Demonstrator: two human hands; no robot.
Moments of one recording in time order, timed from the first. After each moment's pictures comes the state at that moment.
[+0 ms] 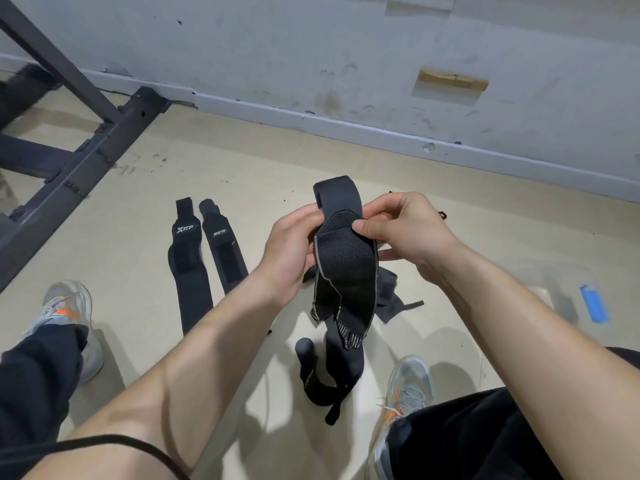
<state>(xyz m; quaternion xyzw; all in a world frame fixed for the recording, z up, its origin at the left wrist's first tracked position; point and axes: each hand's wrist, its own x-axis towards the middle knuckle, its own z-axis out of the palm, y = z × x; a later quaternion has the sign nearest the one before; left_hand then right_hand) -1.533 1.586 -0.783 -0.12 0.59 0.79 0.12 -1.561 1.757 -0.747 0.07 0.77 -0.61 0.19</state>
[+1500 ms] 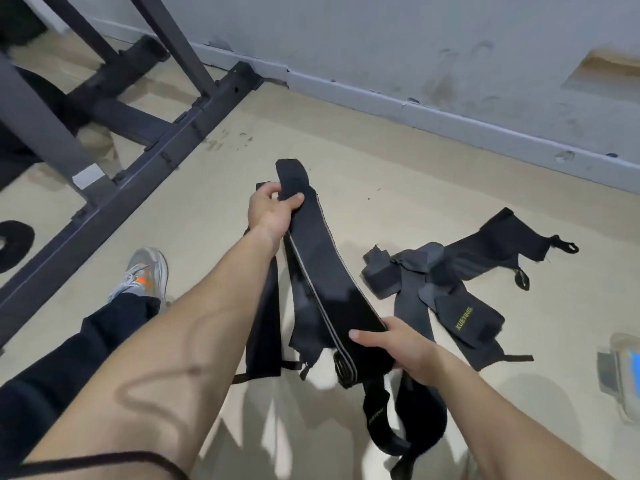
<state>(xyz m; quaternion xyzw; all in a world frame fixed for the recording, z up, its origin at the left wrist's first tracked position) -1.633 1.381 -0.906 -0.37 0.69 0.62 -0.08 -1.541 1.651 -0.943 0.04 0.64 -0.56 0.53</state>
